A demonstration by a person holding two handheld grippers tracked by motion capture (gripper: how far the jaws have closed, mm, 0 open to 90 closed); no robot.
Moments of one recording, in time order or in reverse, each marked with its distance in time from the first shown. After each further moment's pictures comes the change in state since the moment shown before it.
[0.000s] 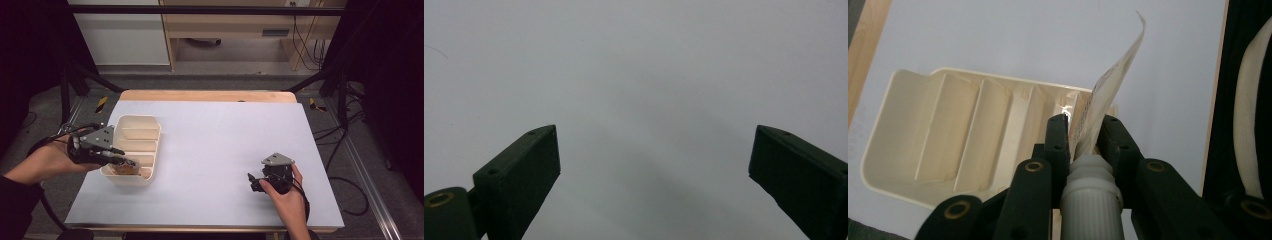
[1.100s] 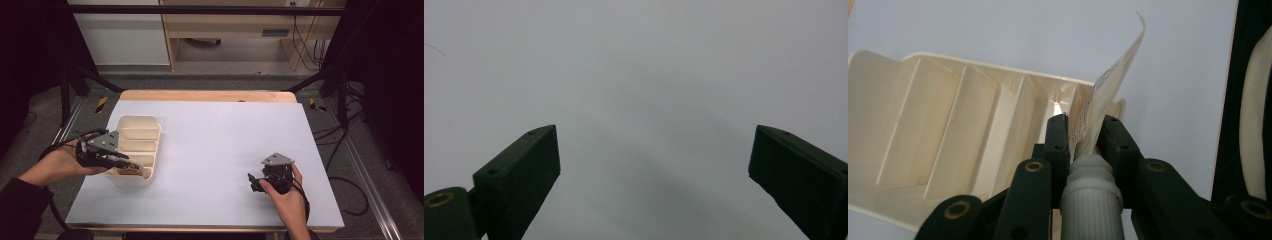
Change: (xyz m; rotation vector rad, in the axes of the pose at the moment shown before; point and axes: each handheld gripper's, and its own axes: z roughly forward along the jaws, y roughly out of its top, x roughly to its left) left arm 0.004 -0.014 0.027 -0.012 -0.032 -0.039; right arm -0.001 0.000 0.001 0.005 -0.002 -0.008
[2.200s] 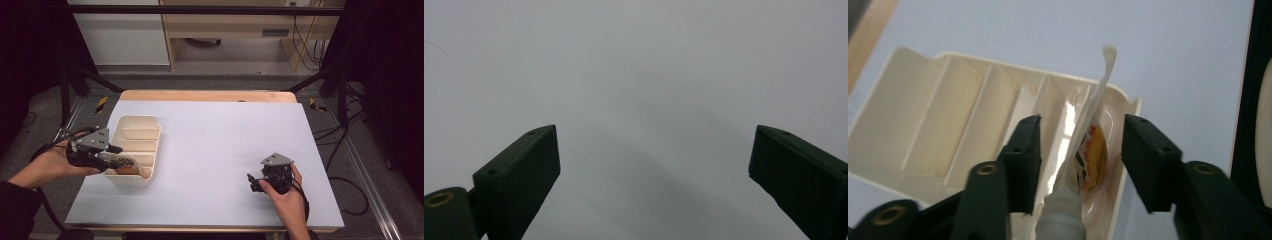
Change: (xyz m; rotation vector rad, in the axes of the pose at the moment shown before) left arm 0.001 -0.013 -0.015 -0.109 0.076 -0.021; right arm 0.001 0.000 0.001 0.004 0.006 -0.003
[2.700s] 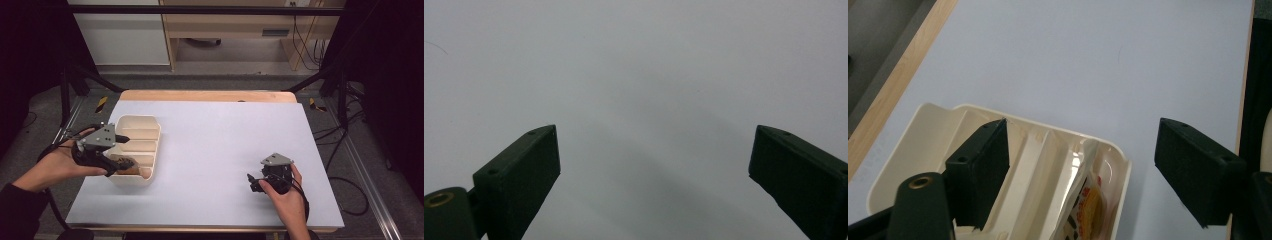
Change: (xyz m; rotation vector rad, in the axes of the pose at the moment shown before) left arm -0.016 0.034 0.003 -0.062 0.049 -0.012; right arm 0.000 0.000 0.000 0.001 0.001 0.002
